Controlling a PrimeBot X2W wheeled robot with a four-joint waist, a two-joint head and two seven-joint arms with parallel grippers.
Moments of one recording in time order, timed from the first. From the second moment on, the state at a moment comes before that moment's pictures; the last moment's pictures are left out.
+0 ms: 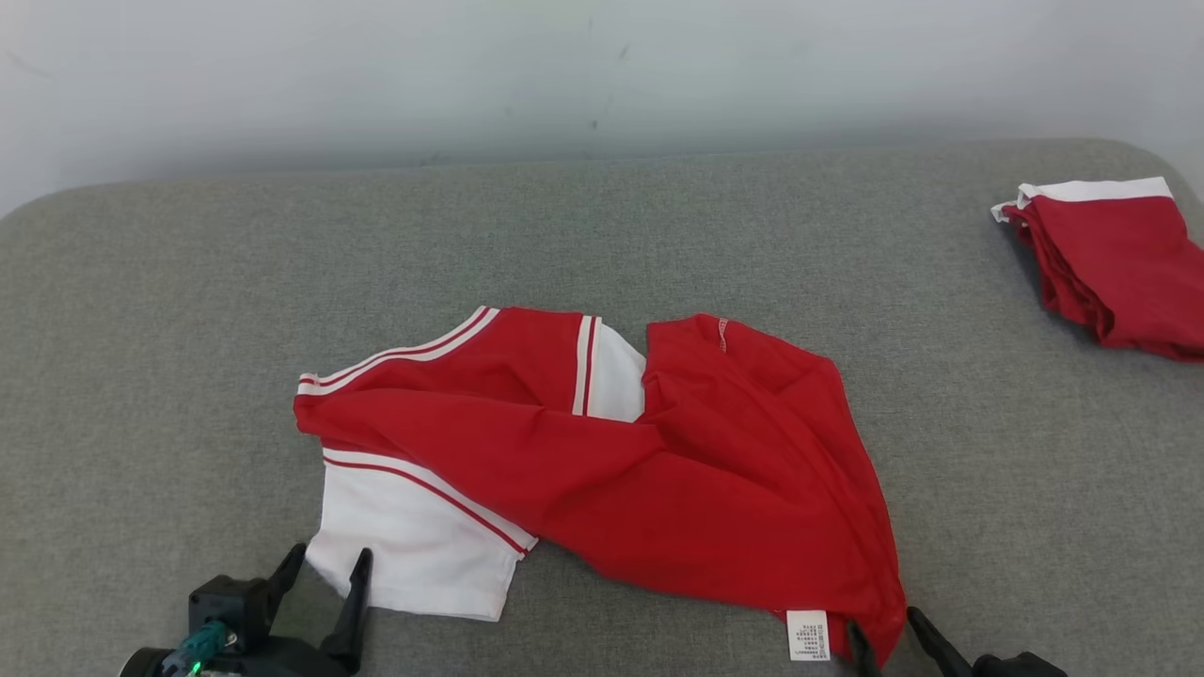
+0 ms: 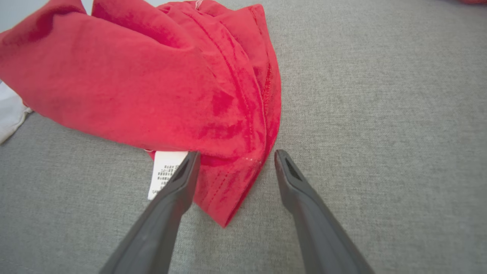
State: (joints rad) left arm -0.25 0.23 -0.21 0.62 -0.30 -0.13 -0.26; right arm 0.02 -0.21 0.26 0.43 0.35 0.13 -0.26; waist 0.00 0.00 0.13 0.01
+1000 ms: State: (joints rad) left arm -0.31 0.26 -0.21 0.44 -0.51 -0.13 -0.26; right arm -0.13 -0.24 0.35 0.23 0.52 0.13 -0.26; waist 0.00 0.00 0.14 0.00
